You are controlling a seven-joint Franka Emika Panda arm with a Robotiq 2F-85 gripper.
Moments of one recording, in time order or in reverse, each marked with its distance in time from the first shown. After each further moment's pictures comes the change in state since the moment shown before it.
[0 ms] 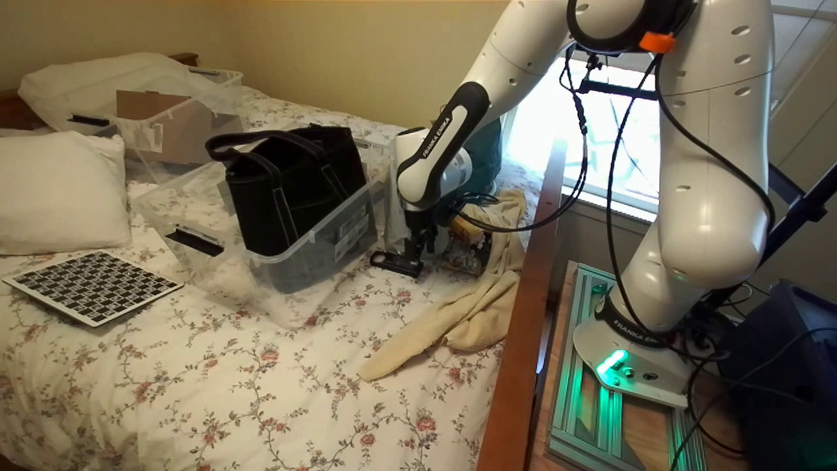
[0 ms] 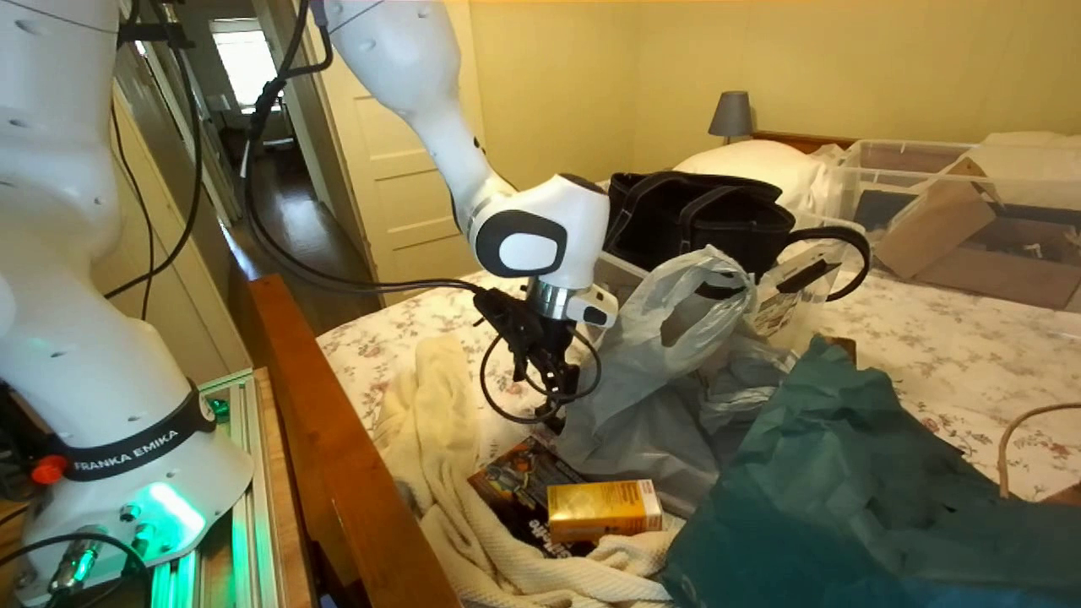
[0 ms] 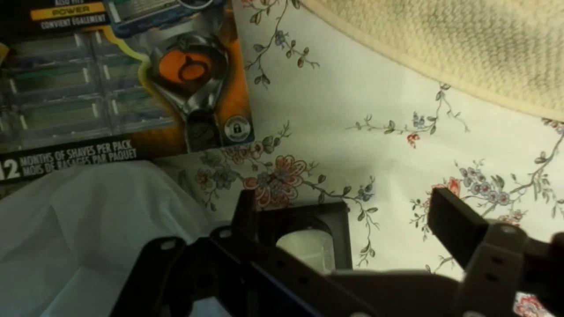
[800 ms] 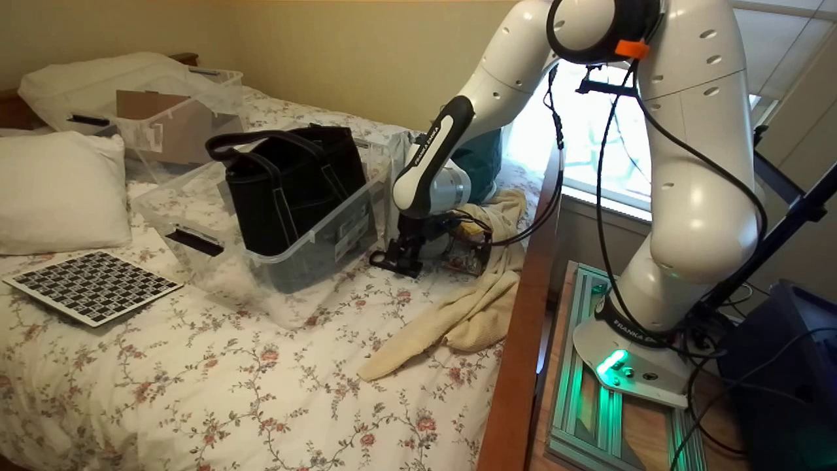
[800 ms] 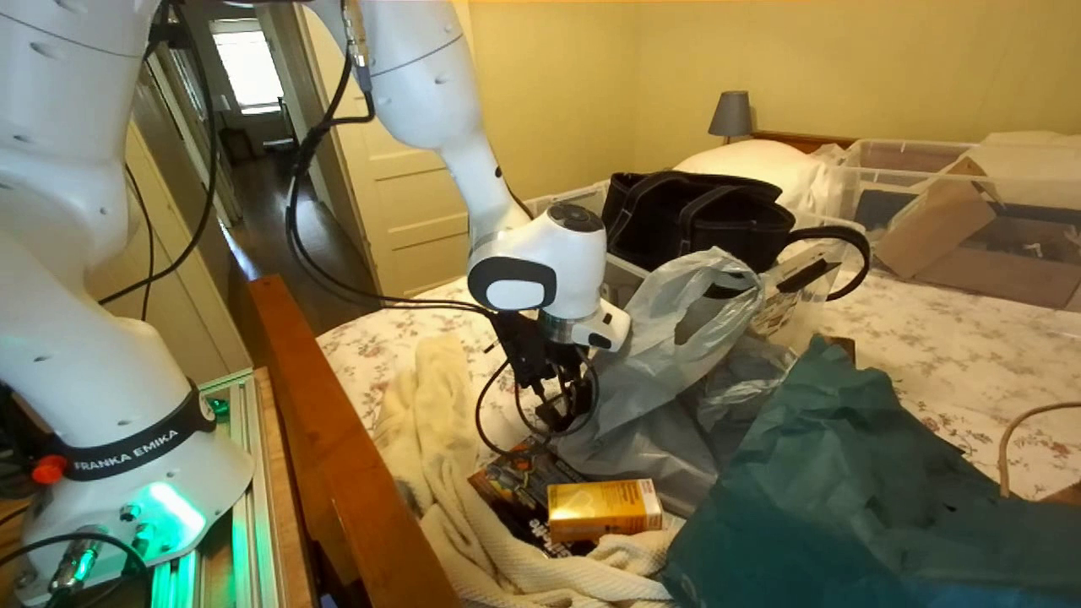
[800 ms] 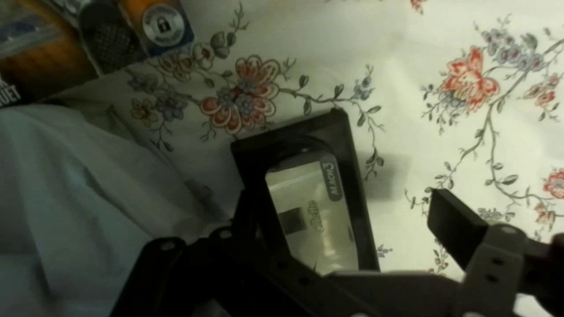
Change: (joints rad) arm -0.145 0.115 0.145 0.011 0.232 0.327 -0.055
